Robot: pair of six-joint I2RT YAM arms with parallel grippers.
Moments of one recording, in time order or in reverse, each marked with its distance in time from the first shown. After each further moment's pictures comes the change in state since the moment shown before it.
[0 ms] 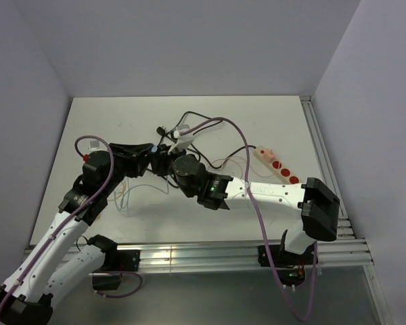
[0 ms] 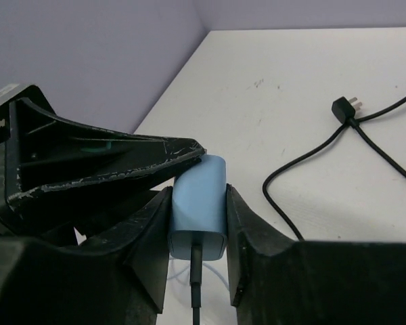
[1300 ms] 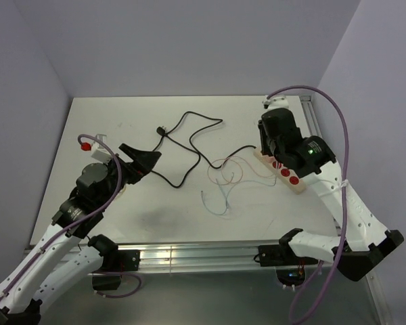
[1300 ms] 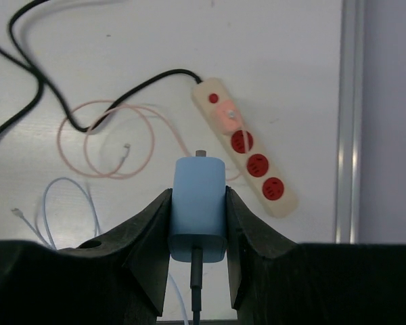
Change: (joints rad) left arm -0.143 -0.126 -0.019 0.049 -0.108 0.628; right arm -0.628 -0.420 0.252 -1.324 -0.092 -0.278
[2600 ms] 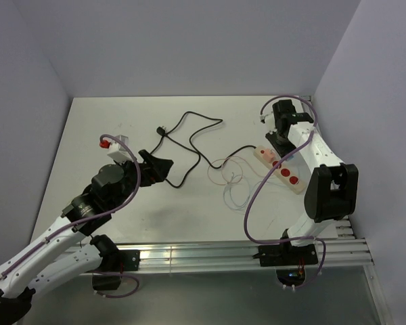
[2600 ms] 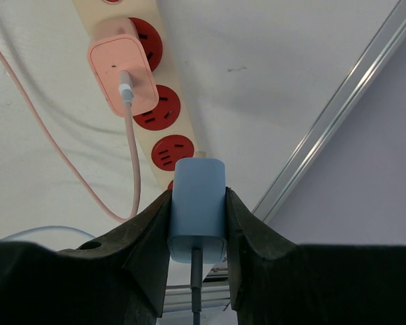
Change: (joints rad) left arm -0.188 0.073 0.000 0.027 -0.131 0.218; right arm -0.493 0.476 -0.077 0.057 -0.257 -0.634
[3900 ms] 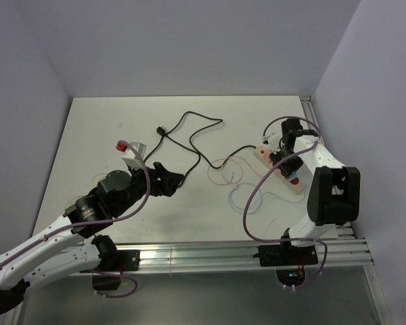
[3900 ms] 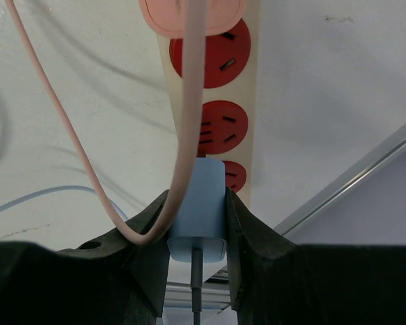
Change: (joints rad) left arm -0.156 0.013 0.016 -0.019 0.021 0.145; right arm -0.106 -0.050 -0.260 0.079 -0.159 -0.181
